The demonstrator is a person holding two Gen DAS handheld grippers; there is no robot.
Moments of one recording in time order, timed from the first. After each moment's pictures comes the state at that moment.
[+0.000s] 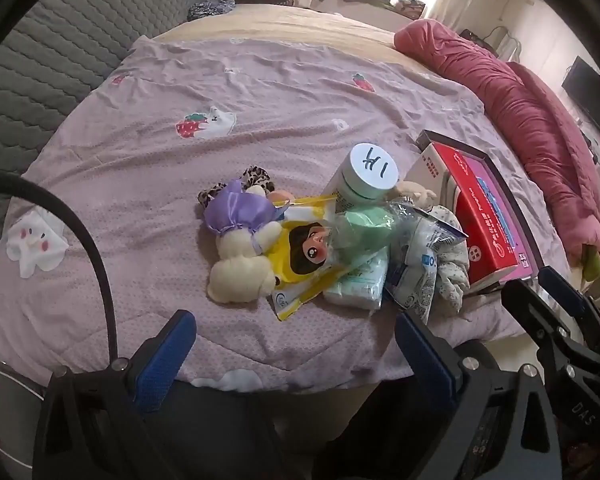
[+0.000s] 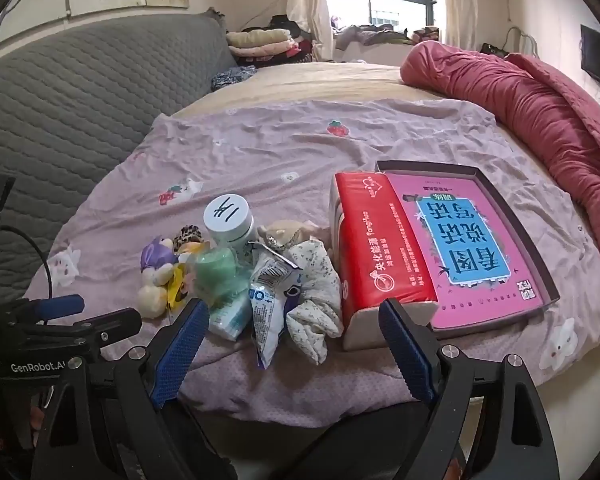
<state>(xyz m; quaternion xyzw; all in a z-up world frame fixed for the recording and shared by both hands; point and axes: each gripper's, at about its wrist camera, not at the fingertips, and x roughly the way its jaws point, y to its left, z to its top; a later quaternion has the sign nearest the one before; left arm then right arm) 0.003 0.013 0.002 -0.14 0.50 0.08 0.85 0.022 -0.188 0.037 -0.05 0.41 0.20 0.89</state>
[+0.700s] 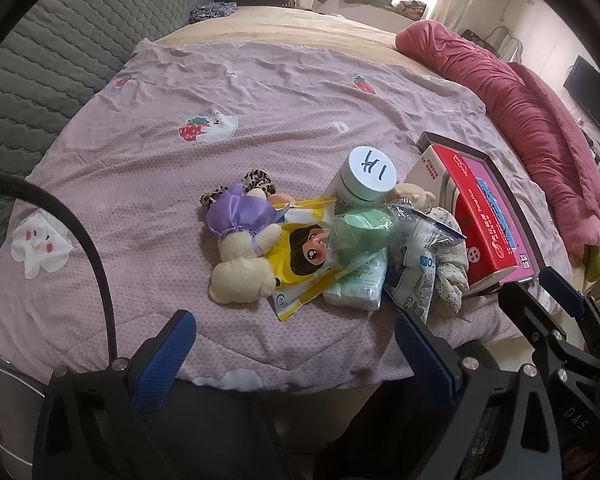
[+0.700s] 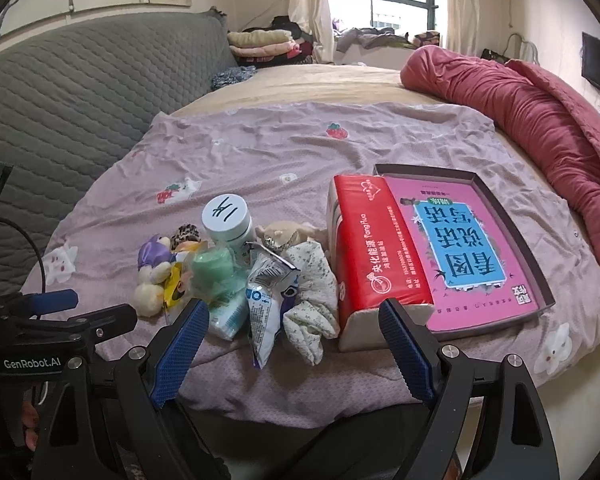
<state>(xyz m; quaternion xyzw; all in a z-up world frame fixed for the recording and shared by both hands) 0.002 0.012 0.006 -0.14 0.49 0.08 0.85 0.020 -0.190 0.039 -0.06 0.40 0.20 0.89</state>
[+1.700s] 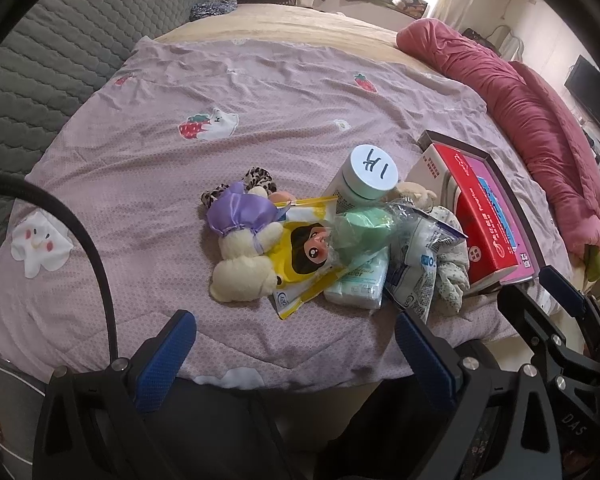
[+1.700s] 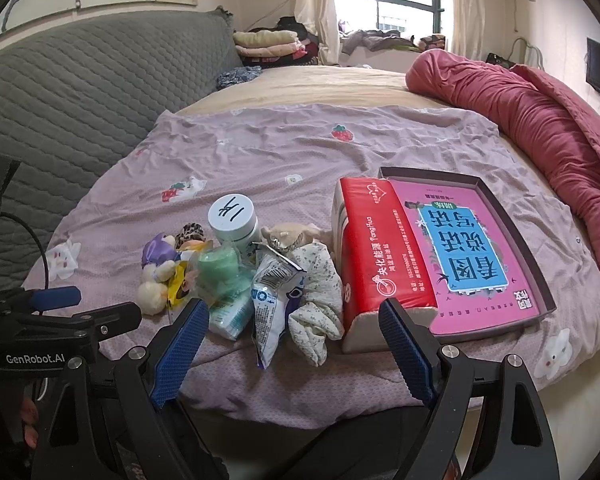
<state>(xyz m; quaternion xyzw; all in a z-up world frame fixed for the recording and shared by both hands) 0.000 0.011 0.005 -0.14 0.50 0.08 0.85 0.018 -0.186 0.042 -0.06 0.40 0.21 0.89</state>
